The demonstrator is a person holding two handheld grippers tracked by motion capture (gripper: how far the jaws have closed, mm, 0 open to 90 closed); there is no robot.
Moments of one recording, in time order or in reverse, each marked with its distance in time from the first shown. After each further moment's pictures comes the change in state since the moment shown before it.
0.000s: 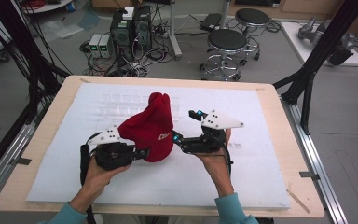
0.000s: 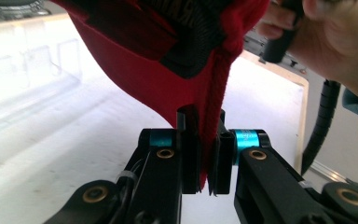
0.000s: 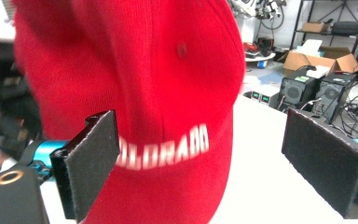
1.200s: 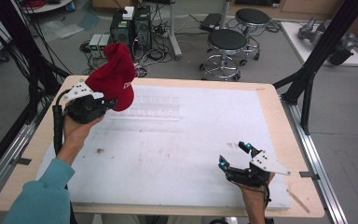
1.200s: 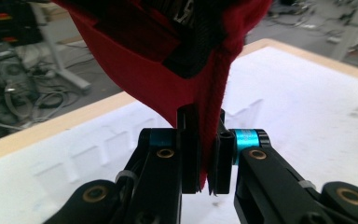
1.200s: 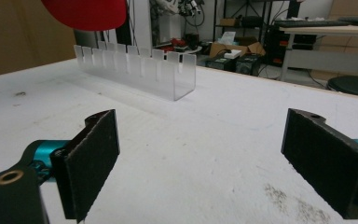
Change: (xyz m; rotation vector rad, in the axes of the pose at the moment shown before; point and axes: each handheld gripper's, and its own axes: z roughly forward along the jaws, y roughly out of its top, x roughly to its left) left arm 0.104 0.063 -0.036 -0.044 0.435 0.095; right arm -0.030 -0.113 -0.115 -0.032 -0.305 0.058
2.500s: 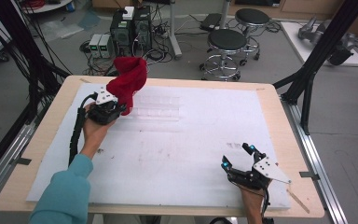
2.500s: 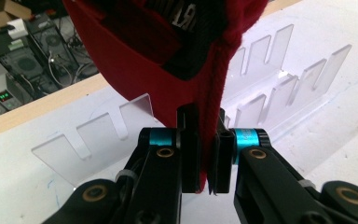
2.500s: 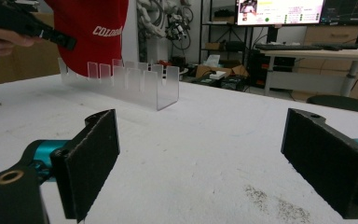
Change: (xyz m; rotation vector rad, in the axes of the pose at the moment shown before) left arm -0.008 -0.042 0.056 0.105 0.139 0.050; right arm -0.006 -0.022 -0.001 -0.104 -0.057 -0.016
